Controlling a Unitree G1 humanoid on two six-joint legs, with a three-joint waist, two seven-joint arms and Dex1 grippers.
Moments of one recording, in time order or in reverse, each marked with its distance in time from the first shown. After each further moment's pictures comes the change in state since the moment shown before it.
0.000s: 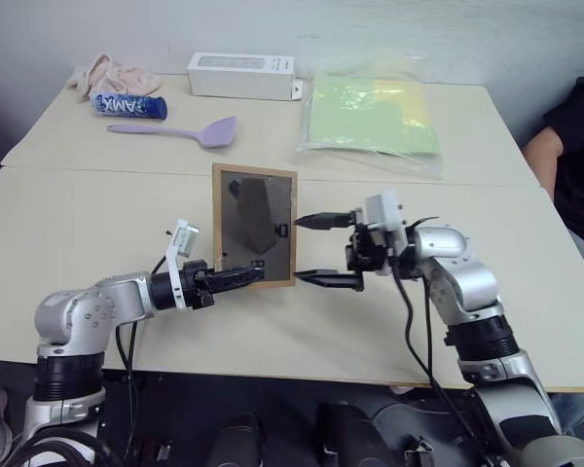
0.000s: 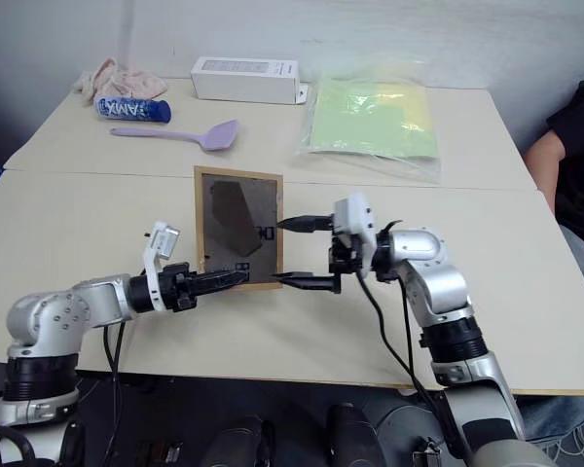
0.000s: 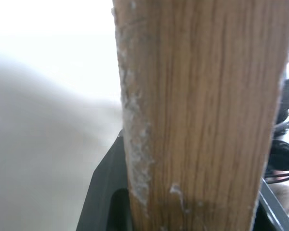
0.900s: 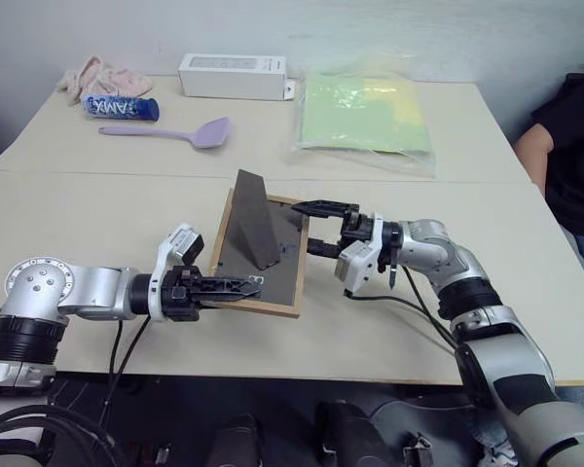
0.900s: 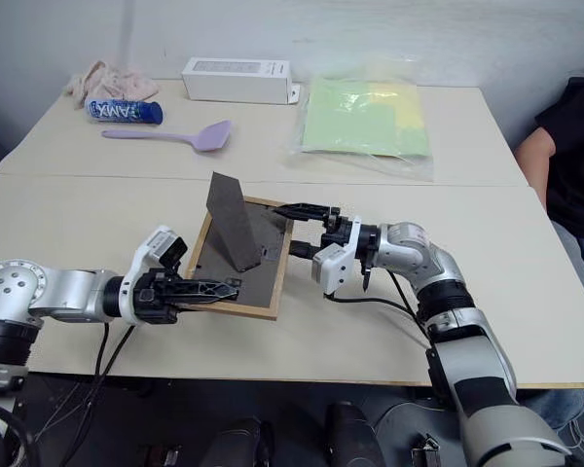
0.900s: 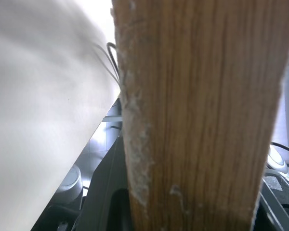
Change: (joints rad) left arm -0.115 0.303 -0.313 0.310 -0.980 0.195 0.443; right arm -0.262 0.012 0.078 0.721 -1.053 -1.425 -0.830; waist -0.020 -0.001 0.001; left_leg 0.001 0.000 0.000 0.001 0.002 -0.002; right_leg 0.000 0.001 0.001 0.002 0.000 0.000
